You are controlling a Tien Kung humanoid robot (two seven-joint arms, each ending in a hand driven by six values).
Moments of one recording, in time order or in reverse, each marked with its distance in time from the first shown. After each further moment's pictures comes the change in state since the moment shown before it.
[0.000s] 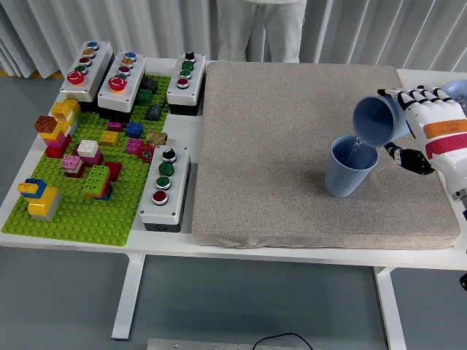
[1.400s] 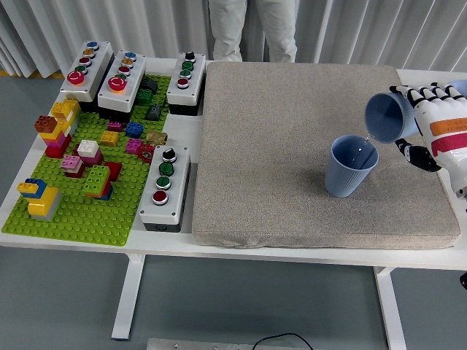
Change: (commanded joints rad) left arm -0.005 0.000 -0.002 0.000 0.003 -0.001 0.000; right arm 0.007 0.000 -0.004 -0.014 -0.086 -0.007 -0.087
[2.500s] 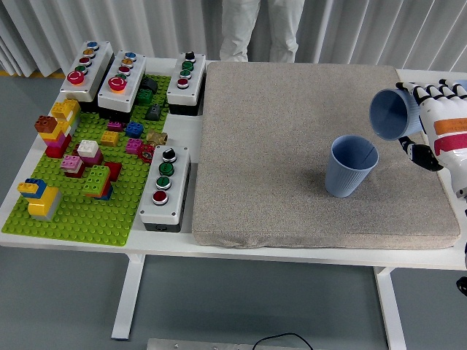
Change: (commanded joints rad) left arm 0.005 0.001 0.015 0.000 -0.014 -0.001 -0.001; right arm -0.006 0.004 -0.006 0.031 -0.021 -0.003 -0.084
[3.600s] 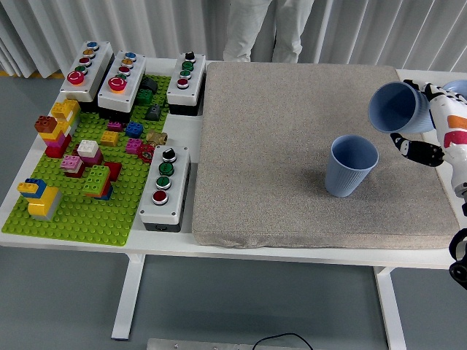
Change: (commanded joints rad) left arm 0.000 -0.003 -0.003 0.000 0.001 0.001 0.001; right arm -0.025 0.086 0.099 -0.059 0.428 -0.133 0.129
